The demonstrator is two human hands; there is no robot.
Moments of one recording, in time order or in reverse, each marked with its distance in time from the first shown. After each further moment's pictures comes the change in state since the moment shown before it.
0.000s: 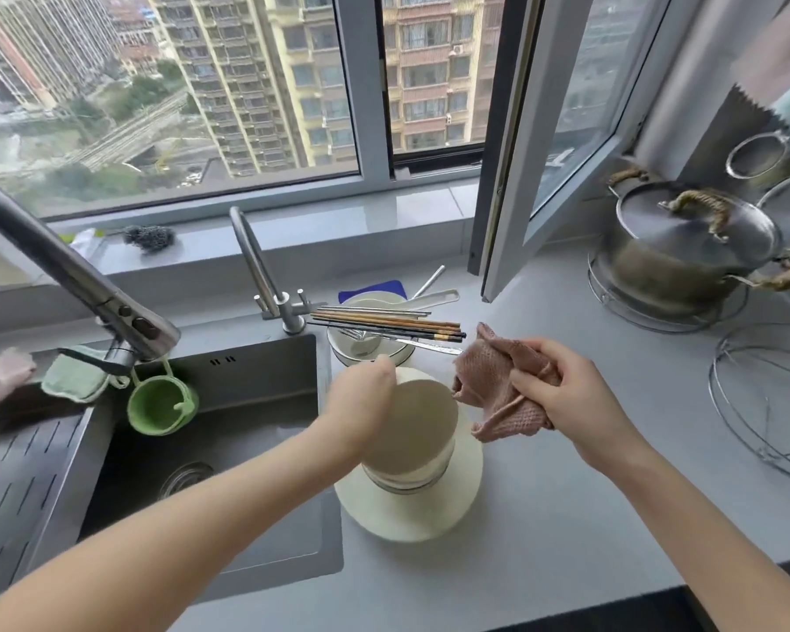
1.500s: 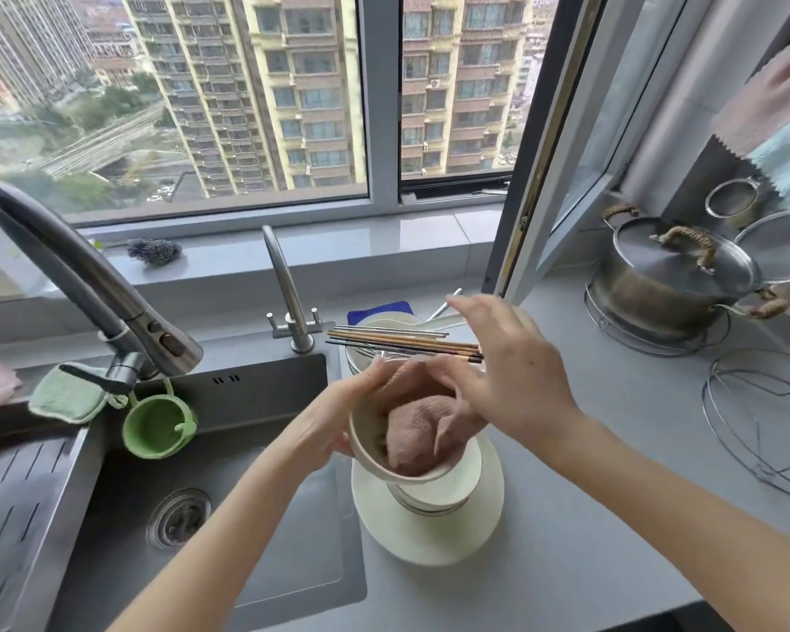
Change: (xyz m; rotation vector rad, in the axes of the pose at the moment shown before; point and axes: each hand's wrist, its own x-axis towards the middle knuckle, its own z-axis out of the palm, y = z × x) left_hand -0.007 -0.077 -0.002 -1.475 -0.382 -0.173; right_hand 0.009 -0.062 0.082 -0.960 0.163 -0.494
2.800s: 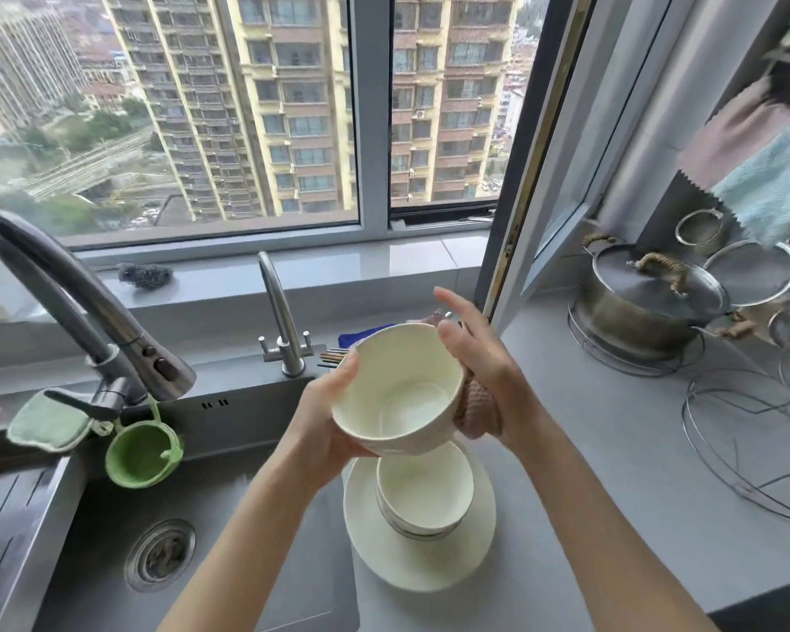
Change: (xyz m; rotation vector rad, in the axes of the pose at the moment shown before) left_hand -0.021 0.028 0.011 -0.593 -0.024 0.114; right_hand 0.014 -0.017 -0.002 1.149 -0.158 0.238
